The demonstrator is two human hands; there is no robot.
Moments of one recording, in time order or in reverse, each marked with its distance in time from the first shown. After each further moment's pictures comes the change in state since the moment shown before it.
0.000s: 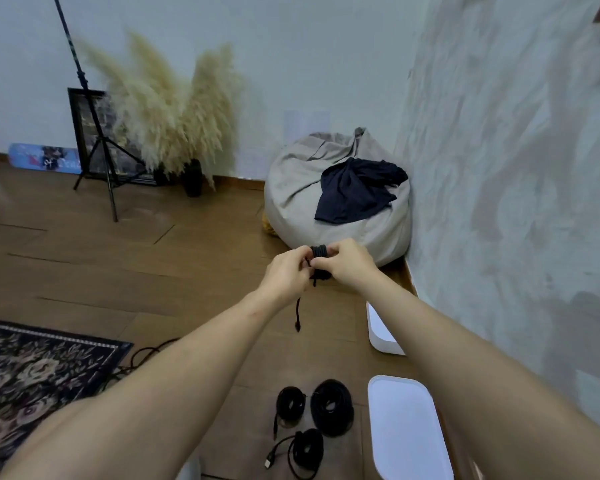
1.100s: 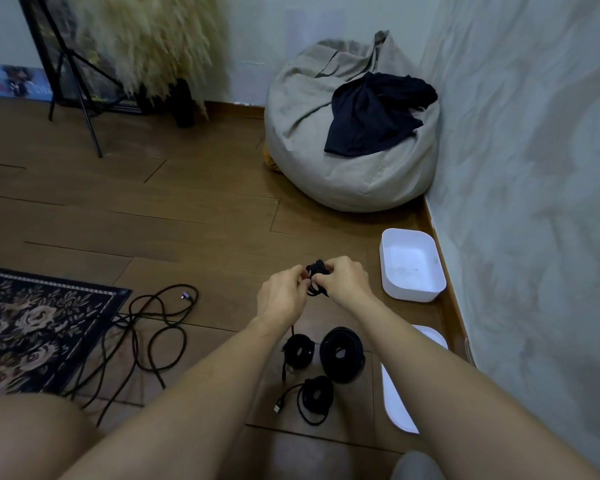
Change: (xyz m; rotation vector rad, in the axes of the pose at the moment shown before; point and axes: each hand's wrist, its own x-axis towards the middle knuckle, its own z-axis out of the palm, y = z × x) left_hand -0.037 -0.105 0.116 0.156 -0.064 -0.271; right_hand 0.007 0.096 0.137 -0.054 -0.106 0.185
